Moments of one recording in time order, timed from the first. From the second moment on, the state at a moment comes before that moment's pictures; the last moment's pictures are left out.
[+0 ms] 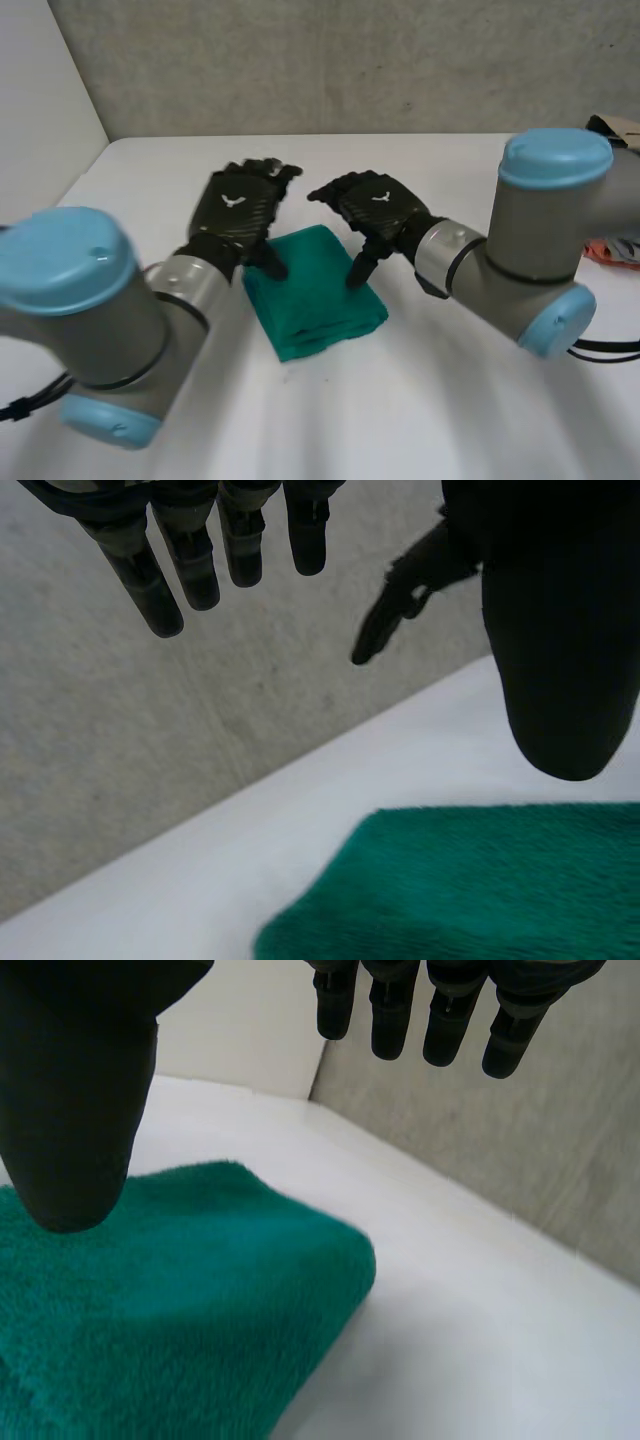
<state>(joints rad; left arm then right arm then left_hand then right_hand) 4.10 -1.92 -1.60 3.48 -1.61 3.25 2.08 -0.96 1.17 0.04 1.18 2.96 0.19 0.21 0.21 0.20 0.05 0.22 0.21 0.21 0.21 0.04</state>
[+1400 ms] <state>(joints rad) 4.23 -1.81 -1.38 3.05 -0.93 3.23 2.18 -0.86 1.50 -0.38 1.22 2.65 0.19 0.21 0.21 0.20 0.04 0.23 0.21 0.21 0.22 0.05</state>
